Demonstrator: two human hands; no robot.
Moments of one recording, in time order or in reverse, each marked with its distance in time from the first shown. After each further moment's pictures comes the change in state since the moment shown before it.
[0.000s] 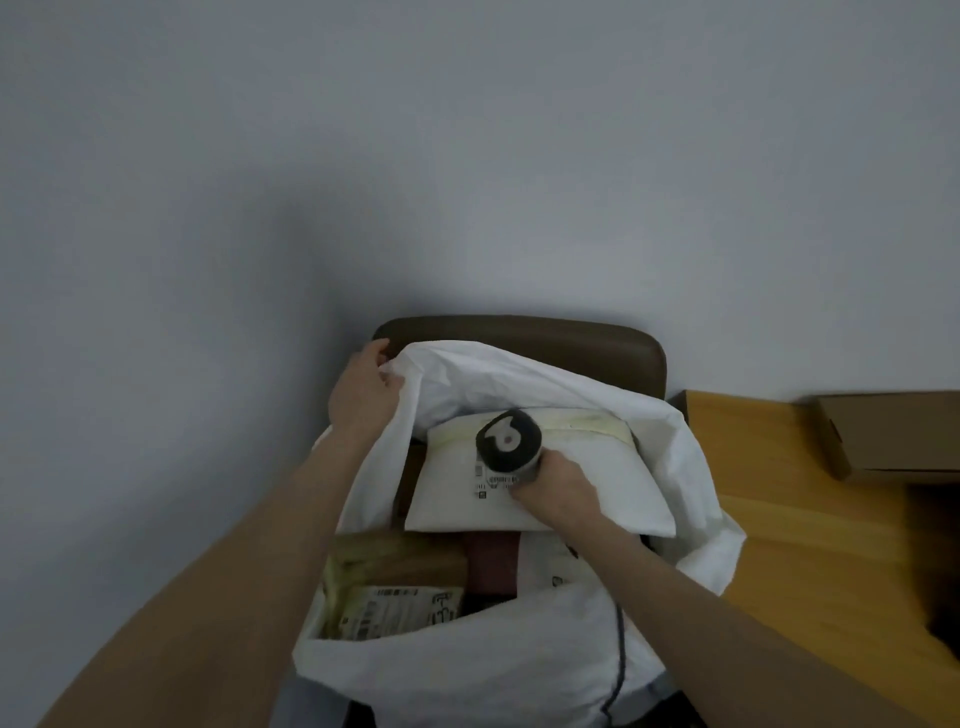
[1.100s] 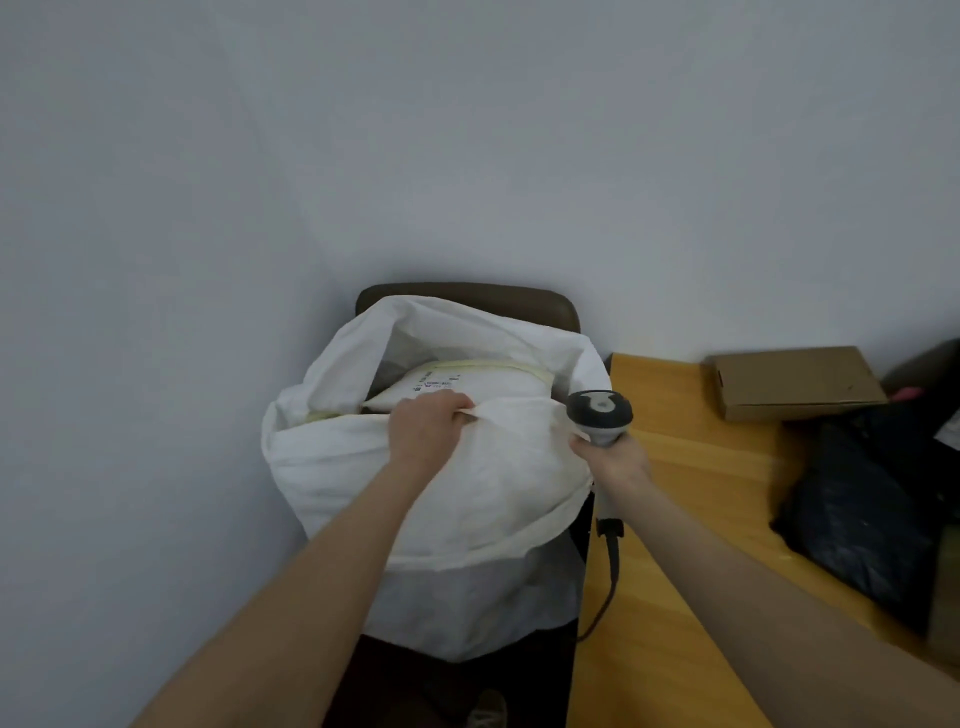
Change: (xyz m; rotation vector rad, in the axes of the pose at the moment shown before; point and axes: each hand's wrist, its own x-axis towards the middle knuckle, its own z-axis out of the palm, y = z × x) left_hand -0.231 0.082 0.061 0.331 0.054 0.352; right_hand -0.121 0.153 -0.103 0.404 0.198 0.145
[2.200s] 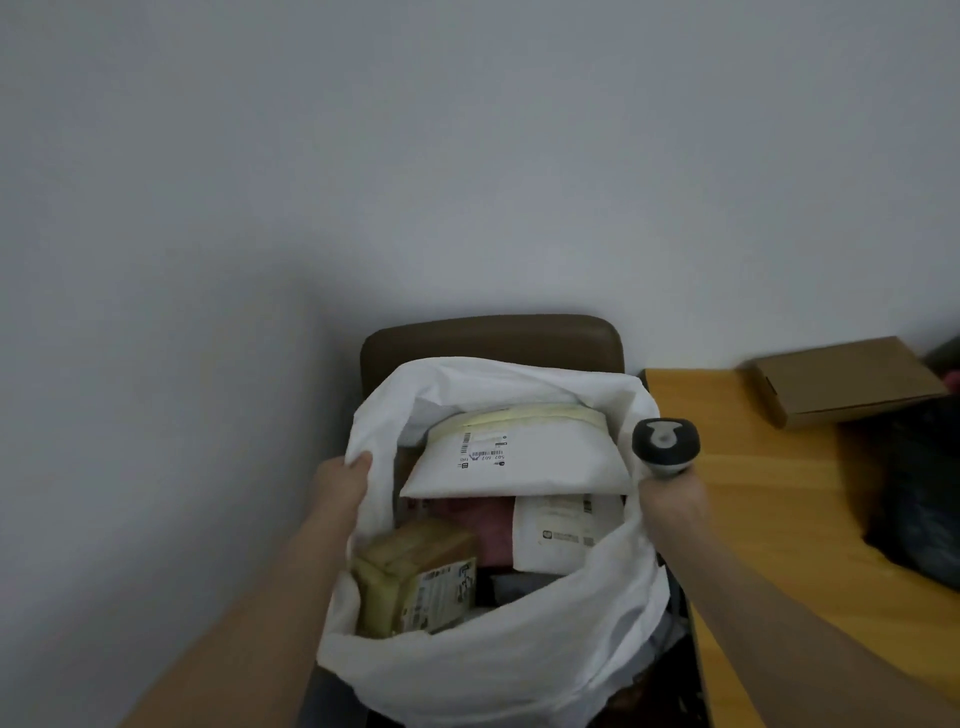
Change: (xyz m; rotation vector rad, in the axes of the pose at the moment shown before) left_hand 0.091 -0.201 0.004 -0.740 -0.179 -0.814; right_hand 0.028 -0.035 0.084 0.169 0.405 0.212
